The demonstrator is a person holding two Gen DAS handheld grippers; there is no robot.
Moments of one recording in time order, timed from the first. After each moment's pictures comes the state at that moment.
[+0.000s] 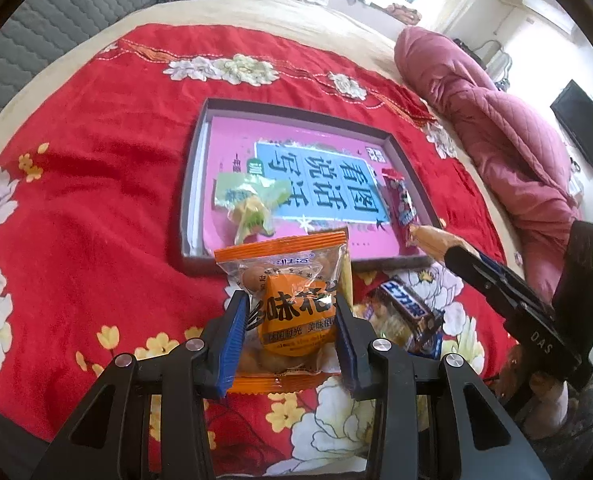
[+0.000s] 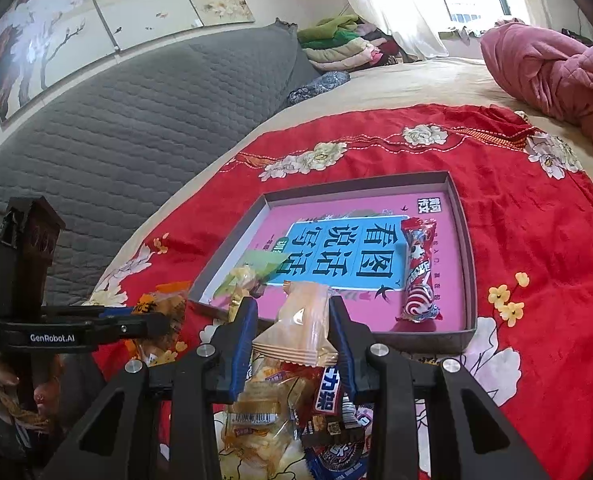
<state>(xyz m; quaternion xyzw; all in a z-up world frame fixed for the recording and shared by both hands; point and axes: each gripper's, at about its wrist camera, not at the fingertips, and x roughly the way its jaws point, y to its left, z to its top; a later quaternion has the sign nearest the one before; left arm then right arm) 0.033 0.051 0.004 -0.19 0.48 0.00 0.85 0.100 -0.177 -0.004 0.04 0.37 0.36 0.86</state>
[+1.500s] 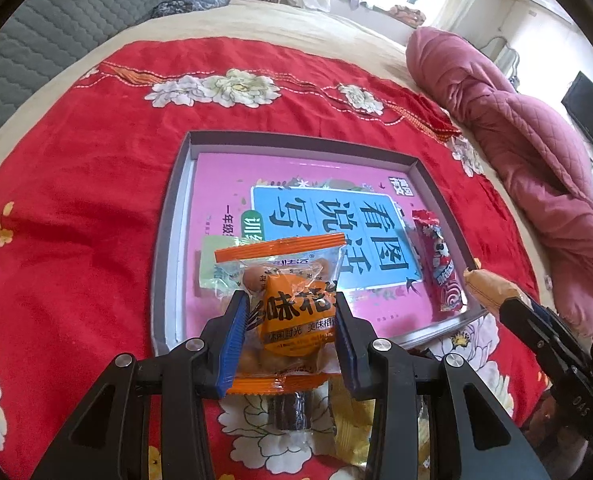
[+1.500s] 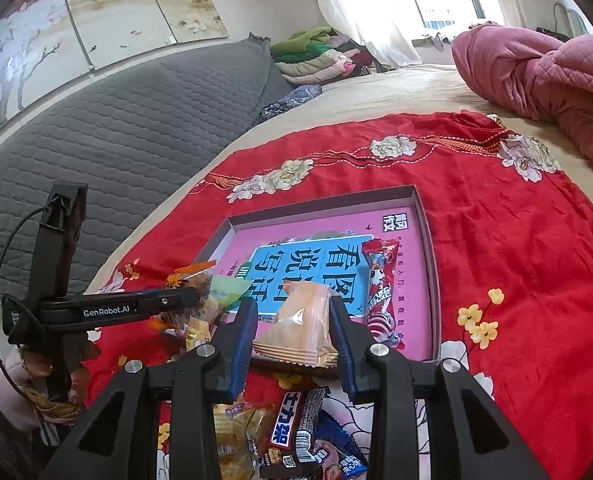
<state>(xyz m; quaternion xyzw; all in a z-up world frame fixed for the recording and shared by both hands) 0.112 0.046 -0.020 -0.16 0.48 0.02 0.87 0.125 -0.190 -0.008 0.05 0.35 0.32 0.88</state>
